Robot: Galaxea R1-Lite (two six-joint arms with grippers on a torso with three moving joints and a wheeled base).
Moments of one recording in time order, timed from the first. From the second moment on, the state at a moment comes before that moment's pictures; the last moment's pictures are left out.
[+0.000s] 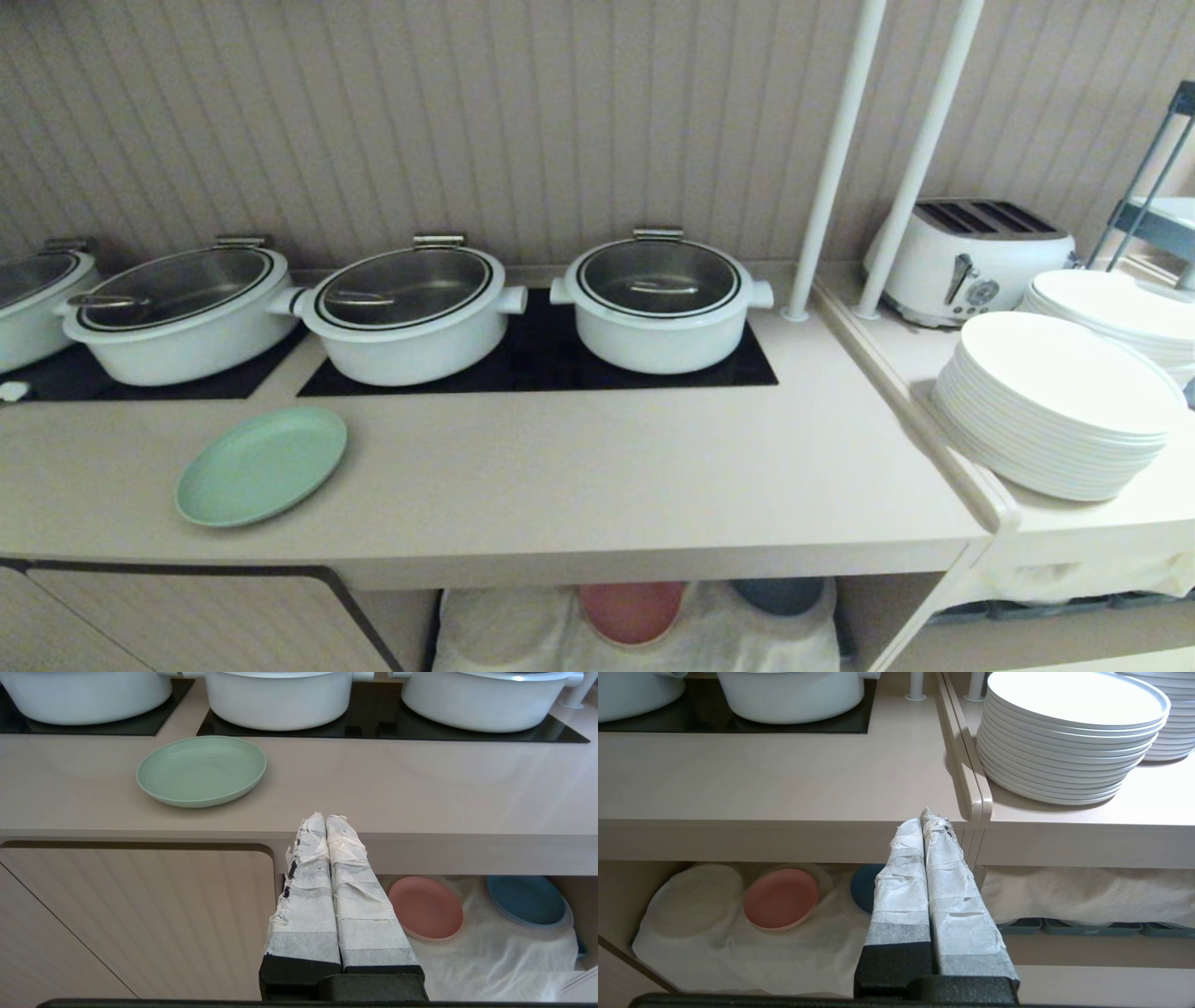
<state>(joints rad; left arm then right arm) 0.00 0.00 0.00 0.00 0.00 -0.04 0.00 0.00 0.00 0.00 0.02 -0.01</state>
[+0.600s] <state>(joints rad) 0.00 0.00 0.00 0.00 0.00 -0.04 0.00 0.00 0.00 0.00 0.02 -0.01</state>
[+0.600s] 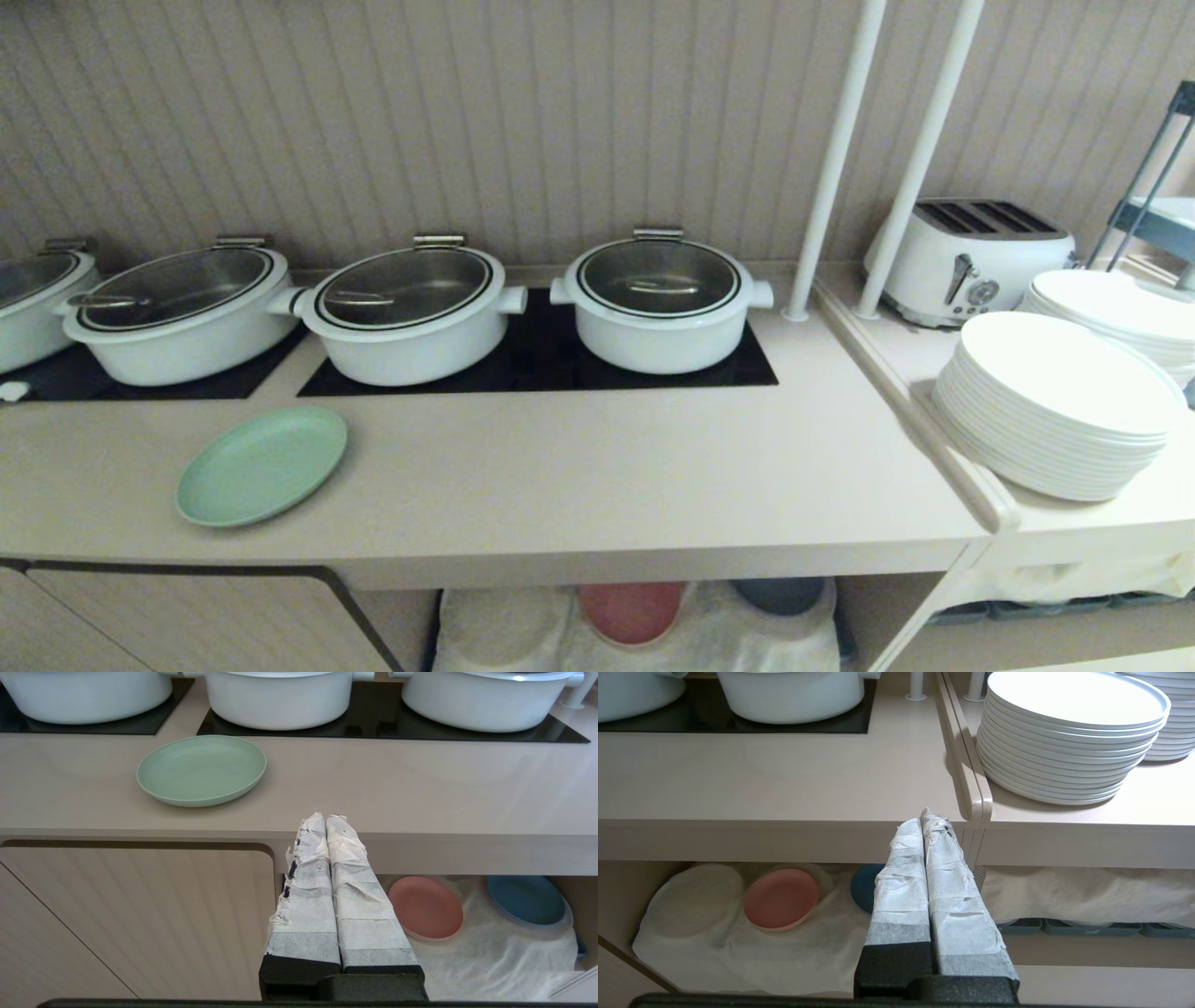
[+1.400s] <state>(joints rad) 0.00 0.00 0.00 0.00 0.00 -0.04 0.00 0.00 0.00 0.00 0.02 -0.01</state>
